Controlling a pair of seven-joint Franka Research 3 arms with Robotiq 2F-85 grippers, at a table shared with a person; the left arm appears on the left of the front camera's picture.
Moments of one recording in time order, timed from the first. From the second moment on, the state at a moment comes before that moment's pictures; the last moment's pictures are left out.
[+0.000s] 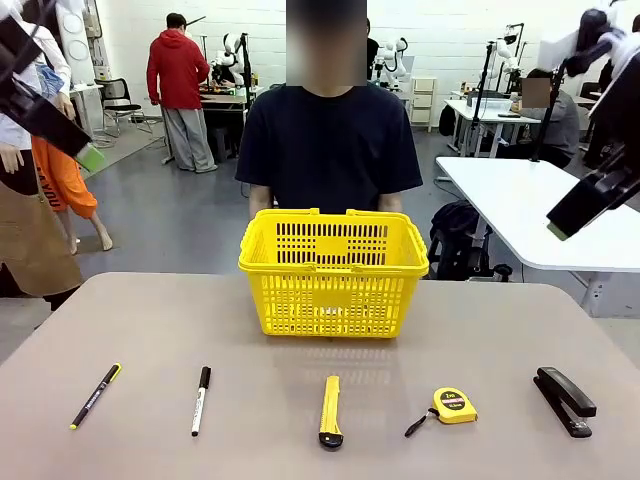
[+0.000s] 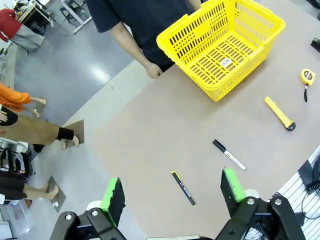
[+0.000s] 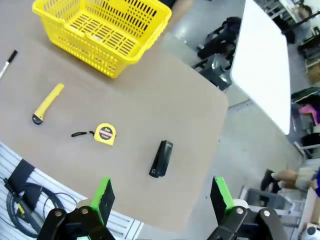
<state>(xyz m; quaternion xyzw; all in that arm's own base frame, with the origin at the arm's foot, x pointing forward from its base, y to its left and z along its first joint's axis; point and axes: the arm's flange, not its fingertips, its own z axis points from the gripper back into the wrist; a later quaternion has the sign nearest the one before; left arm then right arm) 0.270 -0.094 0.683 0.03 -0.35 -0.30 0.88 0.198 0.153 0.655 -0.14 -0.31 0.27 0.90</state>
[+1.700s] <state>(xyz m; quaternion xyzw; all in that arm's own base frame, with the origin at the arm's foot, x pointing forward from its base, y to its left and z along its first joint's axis) 0.299 0.285 0.627 -0.40 -0.35 -0.16 0.83 0.195 -0.252 0.635 0.38 -0.36 0.19 0.83</state>
